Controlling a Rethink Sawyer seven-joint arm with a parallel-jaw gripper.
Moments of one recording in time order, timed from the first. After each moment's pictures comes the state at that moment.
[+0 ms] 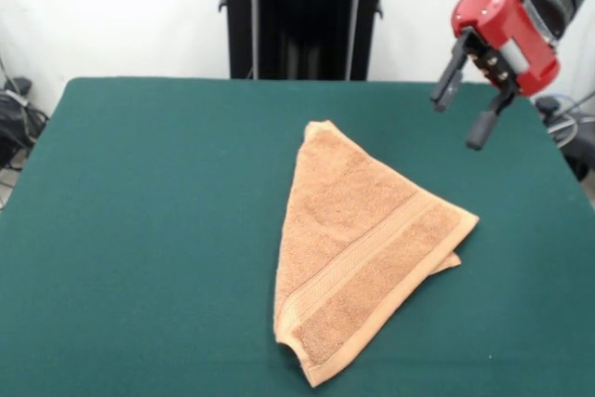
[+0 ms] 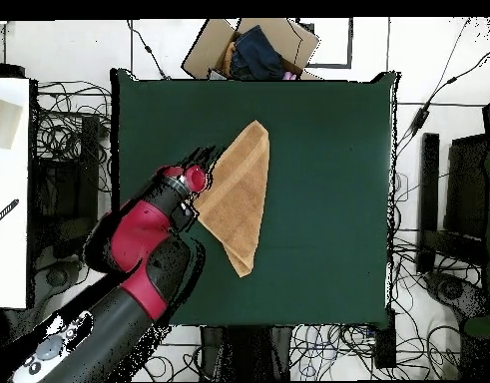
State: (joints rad) arm 0.69 -0.14 -0.93 1.57 0.45 -0.20 1.59
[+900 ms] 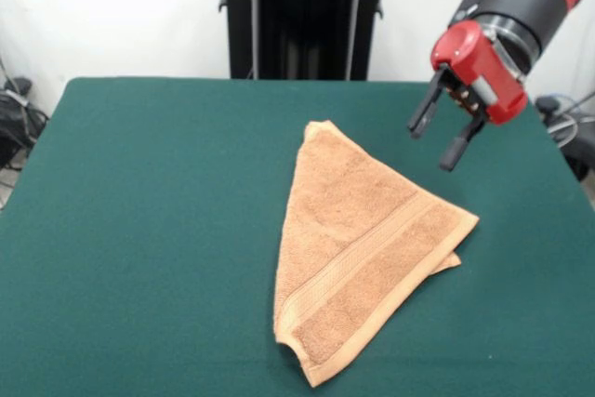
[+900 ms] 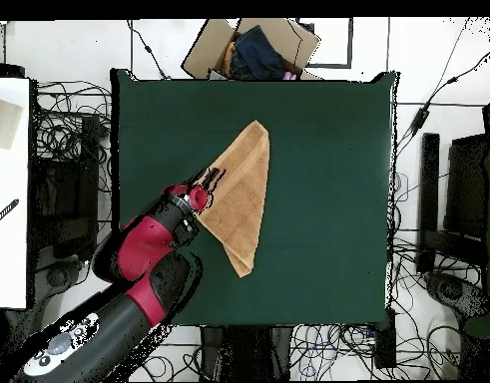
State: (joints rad) arm 0.74 -0.03 -0.90 1.64 0.57 -0.23 1.59
